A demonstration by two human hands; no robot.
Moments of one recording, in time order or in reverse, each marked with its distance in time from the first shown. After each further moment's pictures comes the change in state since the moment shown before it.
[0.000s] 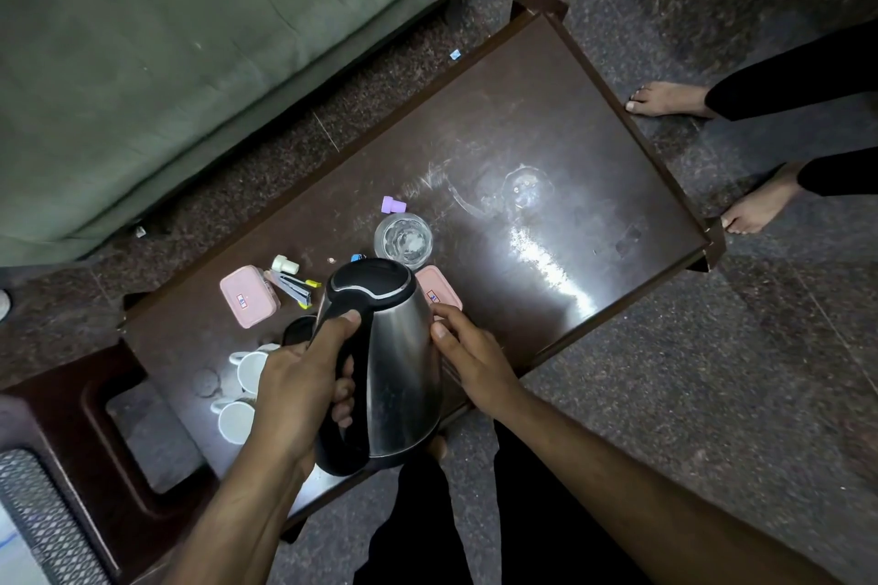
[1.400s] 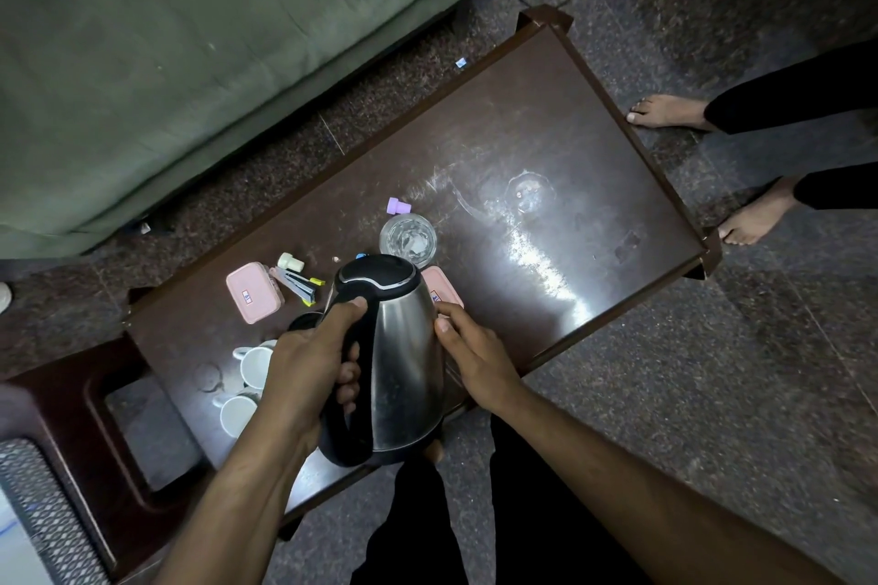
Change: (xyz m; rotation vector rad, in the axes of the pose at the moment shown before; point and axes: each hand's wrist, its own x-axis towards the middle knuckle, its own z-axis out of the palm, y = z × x) left_hand 0.000 0.010 -0.001 0.038 -0.019 -0.086; right_hand -0.004 -0.006 -0.003 -0.088 -0.011 0.011
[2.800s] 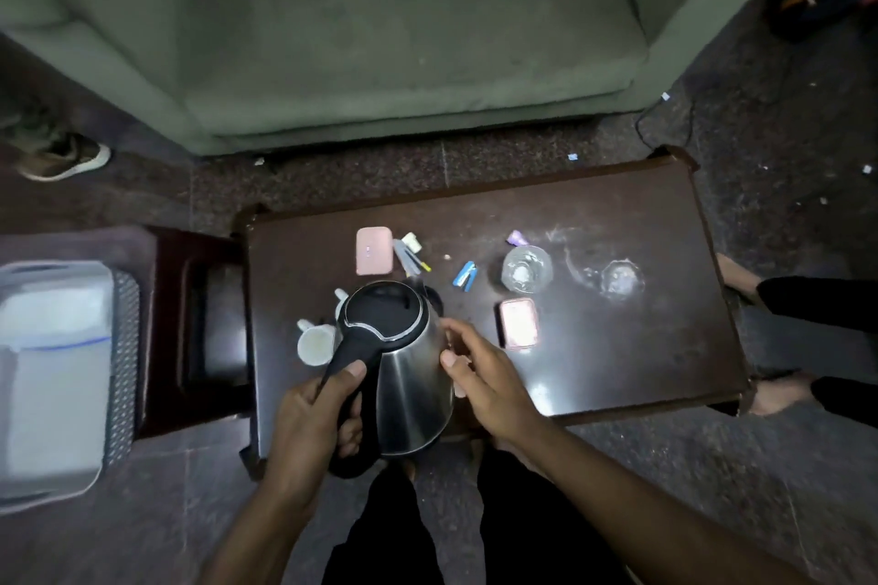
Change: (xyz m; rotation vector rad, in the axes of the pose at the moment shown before) left_hand -0.052 -0.133 -0.139 -0.491 0.006 0.257; right_hand -0.047 -0.085 0.082 -0.316 -0.321 -0.274
